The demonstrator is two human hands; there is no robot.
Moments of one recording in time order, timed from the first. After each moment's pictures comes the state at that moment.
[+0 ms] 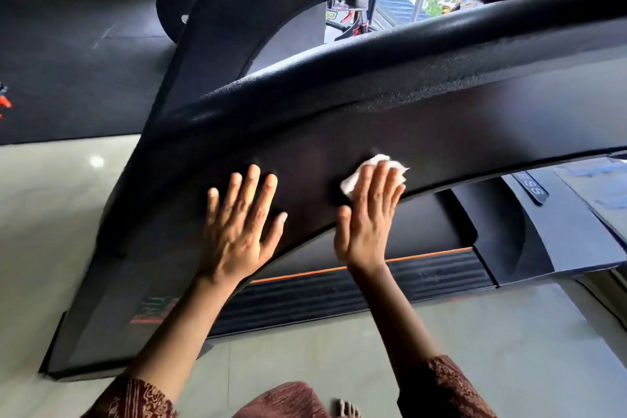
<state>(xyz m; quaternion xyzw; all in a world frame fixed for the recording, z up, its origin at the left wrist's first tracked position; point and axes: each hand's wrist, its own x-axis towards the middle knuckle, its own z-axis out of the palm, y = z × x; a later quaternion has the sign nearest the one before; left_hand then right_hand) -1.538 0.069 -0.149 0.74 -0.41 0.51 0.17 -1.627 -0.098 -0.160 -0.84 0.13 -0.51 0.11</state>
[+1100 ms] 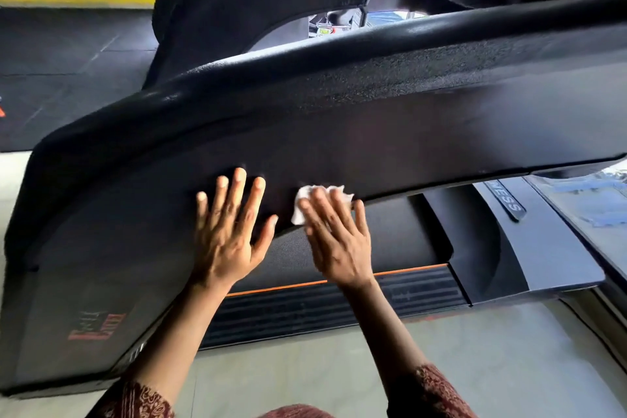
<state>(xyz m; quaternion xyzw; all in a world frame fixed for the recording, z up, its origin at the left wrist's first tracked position) -1.582 -0.025 -0.147 0.75 -0.39 0.50 0.19 -1.675 -0.187 -0.166 -0.87 0.02 -0.48 -0.02</state>
